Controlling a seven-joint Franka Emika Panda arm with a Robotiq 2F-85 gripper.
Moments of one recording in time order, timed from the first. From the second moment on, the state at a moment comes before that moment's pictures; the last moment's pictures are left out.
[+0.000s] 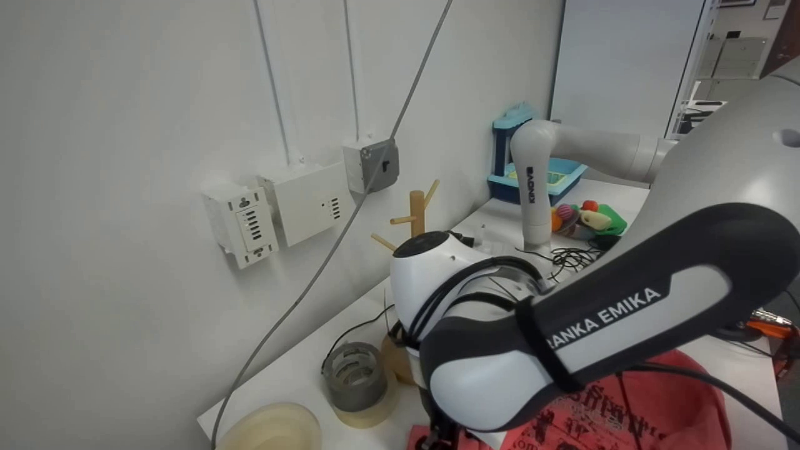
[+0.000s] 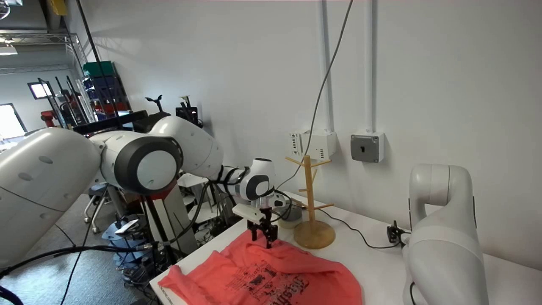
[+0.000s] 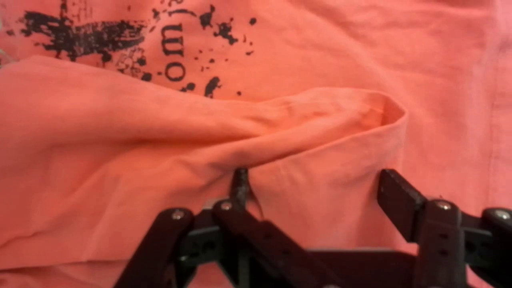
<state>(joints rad) 0.28 1.00 0.13 -1.37 -0.05 2.19 0.13</state>
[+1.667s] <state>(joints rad) 0.33 1.03 0.23 -1.34 0.00 2.16 0.07</state>
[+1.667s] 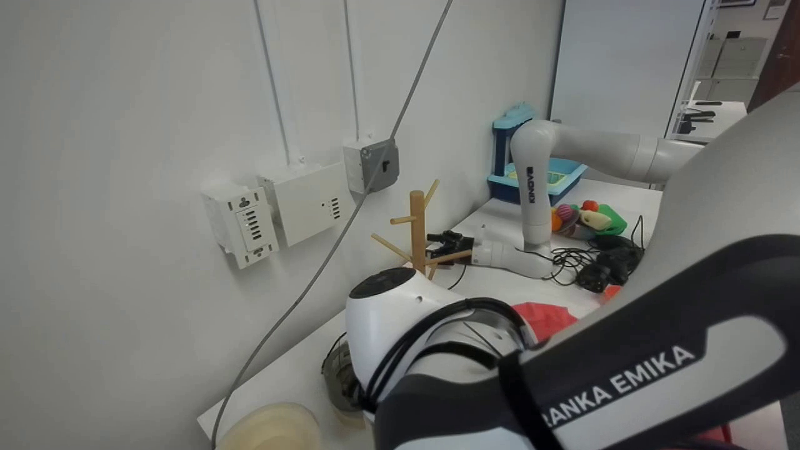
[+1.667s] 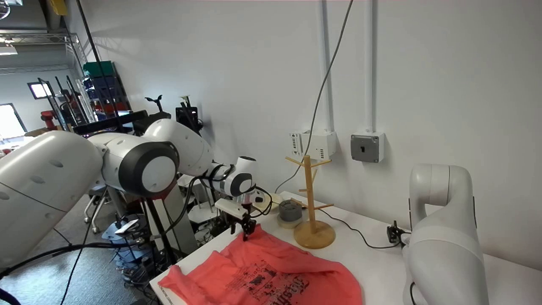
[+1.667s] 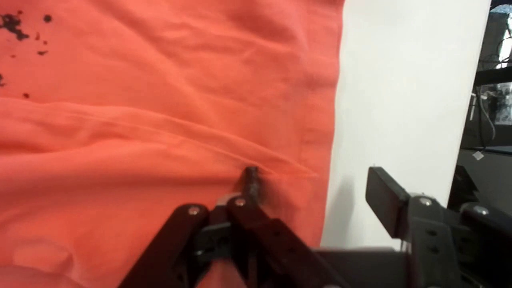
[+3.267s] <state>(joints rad) 0.38 0.61 0.08 -1.83 -0.24 2.22 0.12</state>
